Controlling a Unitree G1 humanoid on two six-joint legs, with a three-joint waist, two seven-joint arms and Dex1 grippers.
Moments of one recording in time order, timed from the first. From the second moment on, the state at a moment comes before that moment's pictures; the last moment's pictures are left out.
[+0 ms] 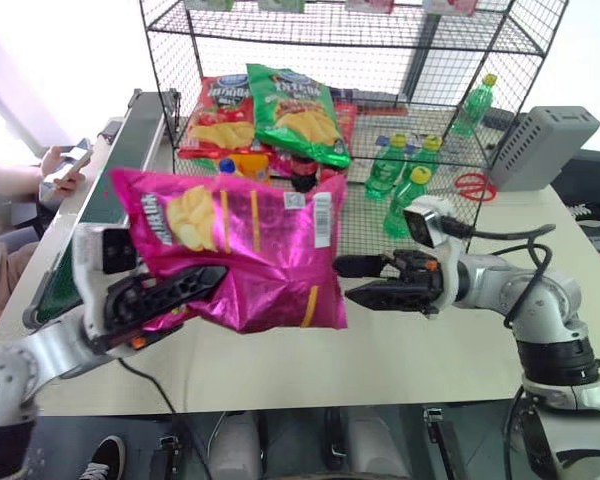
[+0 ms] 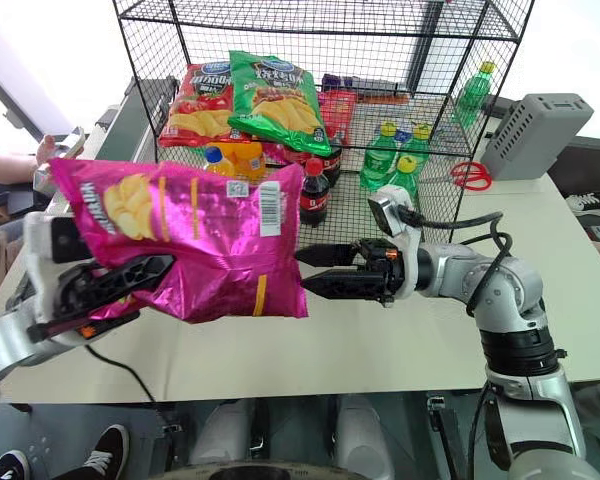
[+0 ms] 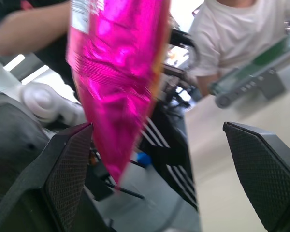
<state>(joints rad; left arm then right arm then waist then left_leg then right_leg) -0.06 0.78 0.22 -0.31 -1.92 0.97 -0.76 -0.48 -0.57 -0.06 -0.18 1.16 1.12 1.11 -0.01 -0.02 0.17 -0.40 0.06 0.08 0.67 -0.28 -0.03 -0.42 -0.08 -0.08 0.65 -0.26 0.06</state>
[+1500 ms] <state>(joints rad) -0.15 0.62 0.29 -0.21 -1.52 0.95 -0.79 -0.47 -0.61 -0.01 -0.25 1.12 1.09 1.05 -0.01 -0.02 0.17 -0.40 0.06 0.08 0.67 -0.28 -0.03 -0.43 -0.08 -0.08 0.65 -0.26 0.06</state>
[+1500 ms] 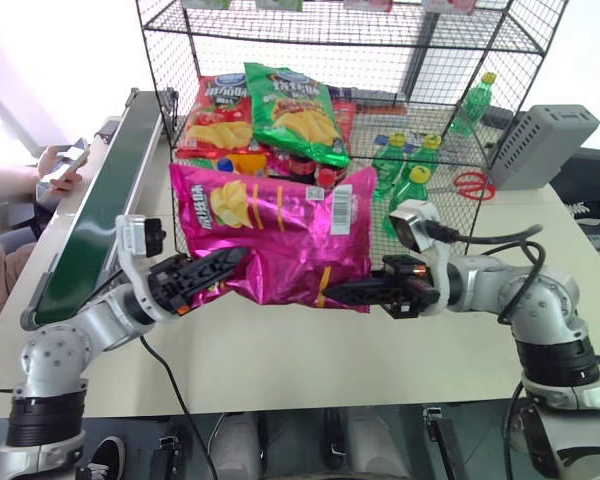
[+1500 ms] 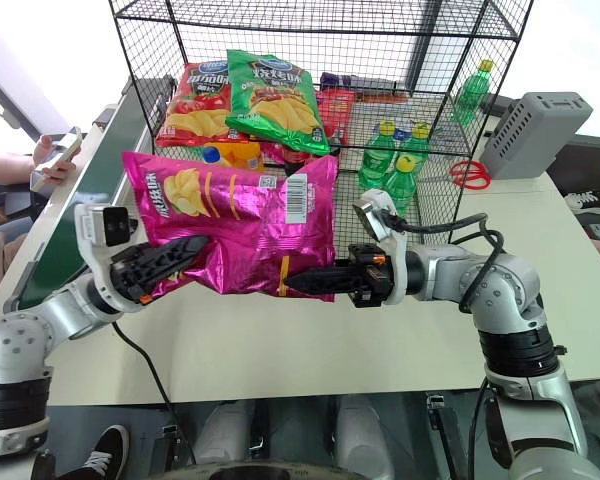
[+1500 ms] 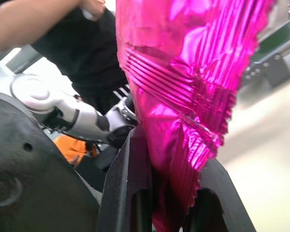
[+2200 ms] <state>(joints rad) -0.20 0.56 0.29 -0.20 -1.13 0.71 -0.84 -0.28 -0.86 -0.49 -0.23 0.89 0.69 0.99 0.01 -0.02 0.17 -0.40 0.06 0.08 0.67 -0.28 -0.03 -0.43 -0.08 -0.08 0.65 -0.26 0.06</state>
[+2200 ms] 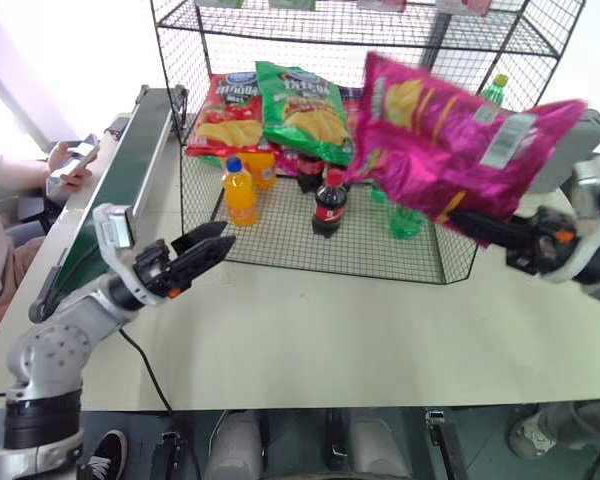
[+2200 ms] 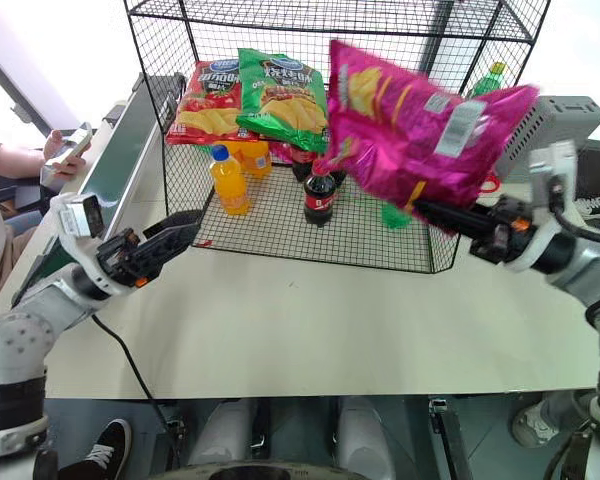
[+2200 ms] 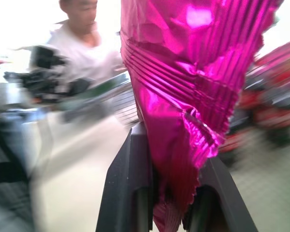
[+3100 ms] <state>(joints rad) -0.23 0.44 0.17 -0.30 -0.86 0.47 -0.89 -0.63 -0.88 -0.07 0.38 -0.47 -0.52 0.34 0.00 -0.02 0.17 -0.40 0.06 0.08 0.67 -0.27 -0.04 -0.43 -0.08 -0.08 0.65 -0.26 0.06</state>
